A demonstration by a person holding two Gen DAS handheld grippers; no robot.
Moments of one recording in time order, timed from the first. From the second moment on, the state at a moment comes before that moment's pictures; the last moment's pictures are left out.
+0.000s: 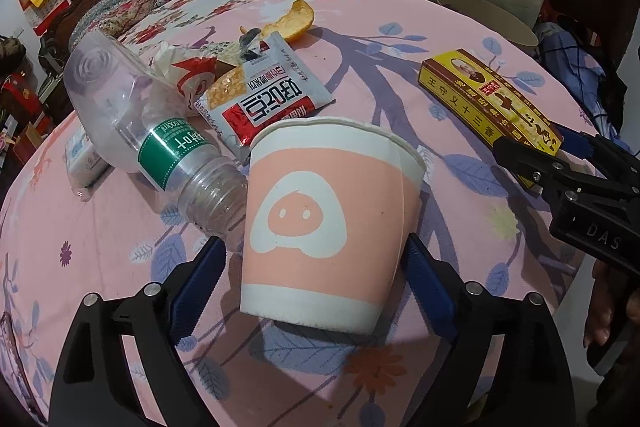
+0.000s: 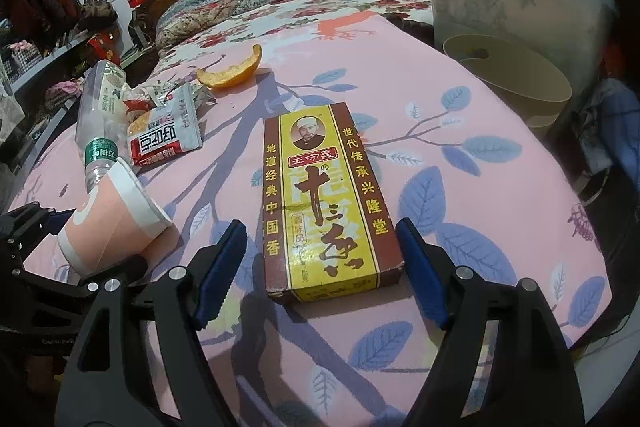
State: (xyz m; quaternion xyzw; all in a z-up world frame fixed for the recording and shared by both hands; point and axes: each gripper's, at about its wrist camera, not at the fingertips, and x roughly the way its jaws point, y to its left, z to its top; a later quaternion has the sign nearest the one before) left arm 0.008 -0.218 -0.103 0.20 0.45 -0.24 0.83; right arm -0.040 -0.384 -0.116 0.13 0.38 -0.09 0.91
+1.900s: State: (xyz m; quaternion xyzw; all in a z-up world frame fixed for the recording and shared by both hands) left arm 0.011 -0.207 -0.098 0.15 0.47 -0.27 0.83; right arm -0.049 -0.379 -0.119 0.12 0.37 -0.09 0.92
